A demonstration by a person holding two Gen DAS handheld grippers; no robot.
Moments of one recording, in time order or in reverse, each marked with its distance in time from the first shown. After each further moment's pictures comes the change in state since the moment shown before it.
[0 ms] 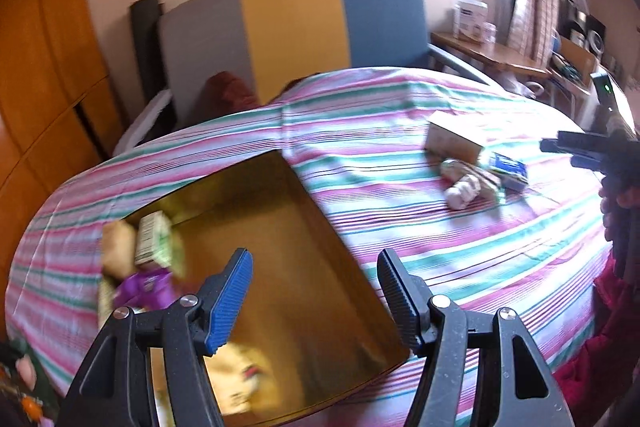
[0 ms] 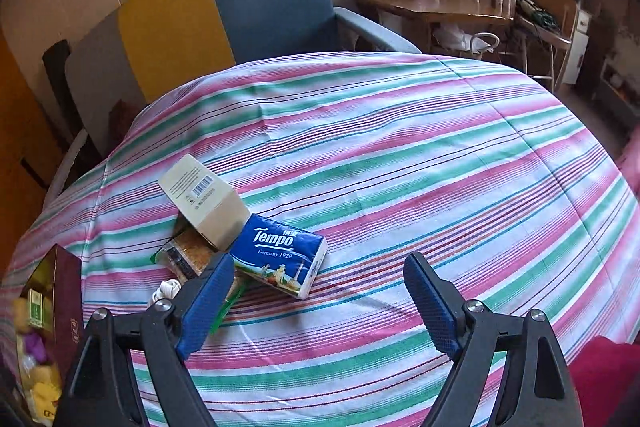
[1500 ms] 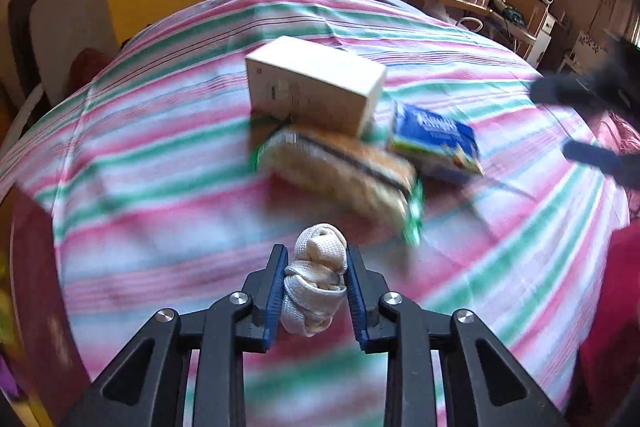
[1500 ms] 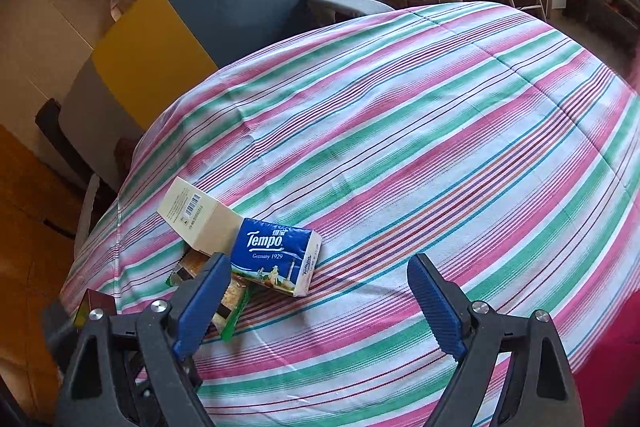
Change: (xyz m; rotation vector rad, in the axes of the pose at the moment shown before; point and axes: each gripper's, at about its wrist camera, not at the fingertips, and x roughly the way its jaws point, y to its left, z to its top) left arm 0.142 -0.151 0.025 0.112 0.185 -0.254; right arm 0.010 -0.036 0.000 0.223 0.075 0.109
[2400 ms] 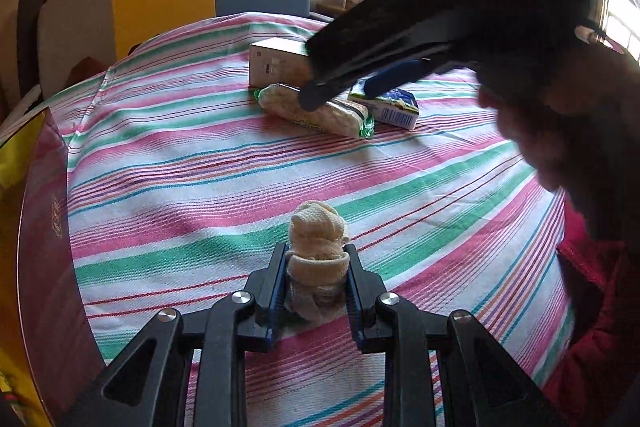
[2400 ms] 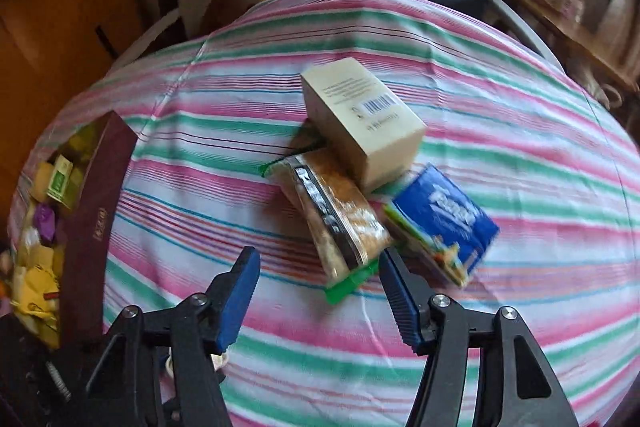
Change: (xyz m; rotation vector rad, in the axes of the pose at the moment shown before) left arm -0.036 0.010 -0.082 0.011 -0.166 -0.118; right arm 0.057 0.130 -0.058 -0.651 0.184 0.050
